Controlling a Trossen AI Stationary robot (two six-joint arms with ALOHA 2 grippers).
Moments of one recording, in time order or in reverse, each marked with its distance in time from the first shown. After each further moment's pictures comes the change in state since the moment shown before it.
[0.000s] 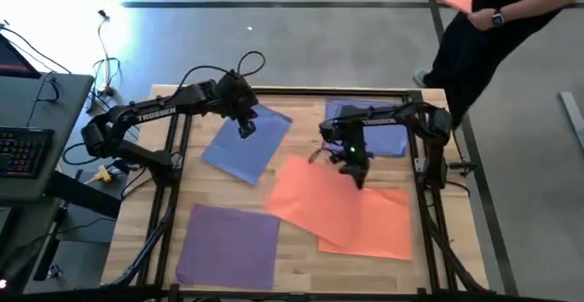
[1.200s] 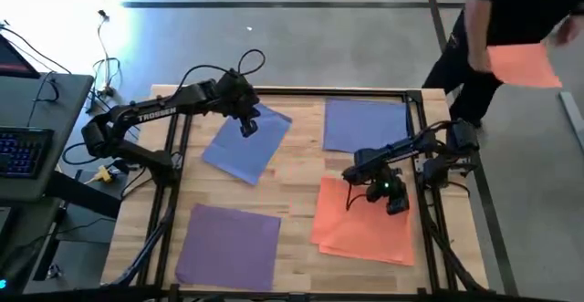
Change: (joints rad) left arm -0.002 0.004 0.000 0.052 0.023 -0.006; right arm 0.373 -0.179 -0.353 0.024 0.241 -0.046
